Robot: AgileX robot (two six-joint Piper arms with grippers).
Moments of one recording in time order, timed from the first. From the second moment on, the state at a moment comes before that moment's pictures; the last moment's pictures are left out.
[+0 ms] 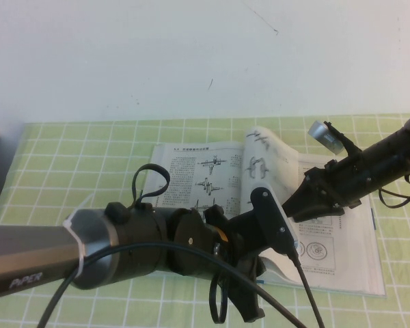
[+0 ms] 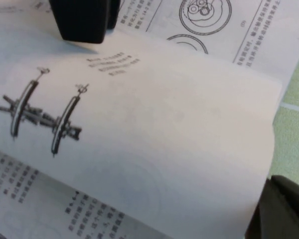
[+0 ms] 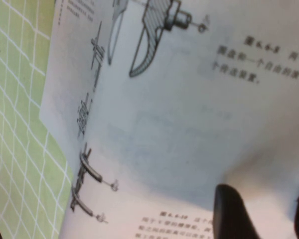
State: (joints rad) right arm 0.10 2.24 -1.42 1.02 1.11 -0.79; left arm -0.81 1.74 -0.97 -0.58 0.24 0.97
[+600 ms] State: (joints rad) right arm 0.10 2.23 -1.42 1.03 1.12 -0.80; left arm -0.81 1.76 -0.97 -0.59 0.19 0.82
